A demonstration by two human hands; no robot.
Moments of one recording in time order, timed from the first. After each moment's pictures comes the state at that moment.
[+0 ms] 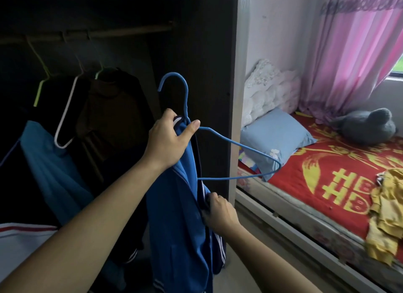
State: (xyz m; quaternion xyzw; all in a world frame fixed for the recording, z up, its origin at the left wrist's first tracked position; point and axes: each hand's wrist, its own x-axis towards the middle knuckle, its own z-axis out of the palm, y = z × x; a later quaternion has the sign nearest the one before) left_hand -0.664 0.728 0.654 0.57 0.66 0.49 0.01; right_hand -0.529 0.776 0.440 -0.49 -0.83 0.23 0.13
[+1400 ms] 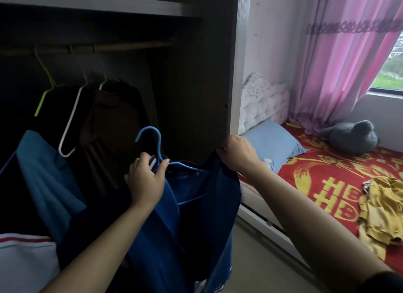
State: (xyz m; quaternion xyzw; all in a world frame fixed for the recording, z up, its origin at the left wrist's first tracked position) left_hand -0.714 0.706 0.568 0.43 0.76 0.48 -0.08; right_hand -0.512 0.830 0.629 -0.54 -0.81 0.10 0.21
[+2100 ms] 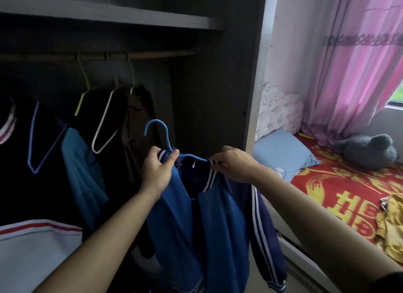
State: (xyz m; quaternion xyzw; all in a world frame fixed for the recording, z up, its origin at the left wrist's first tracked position) left_hand -0.735 0.692 0.598 0.40 0.65 0.64 0.10; right_hand -0.540 0.821 0.621 -0.29 -0.95 0.02 0.12
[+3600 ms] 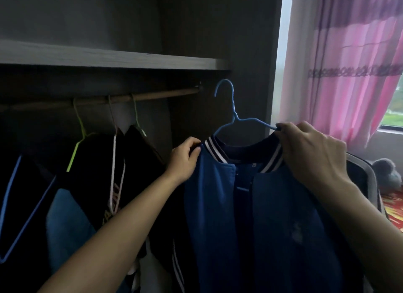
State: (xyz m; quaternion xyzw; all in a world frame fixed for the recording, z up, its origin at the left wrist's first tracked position) left_hand -0.801 0.839 0.685 0.65 0.58 0.50 0.01; right_hand -0.509 0.831 0.734 -0.49 -0.73 -0.28 0.38
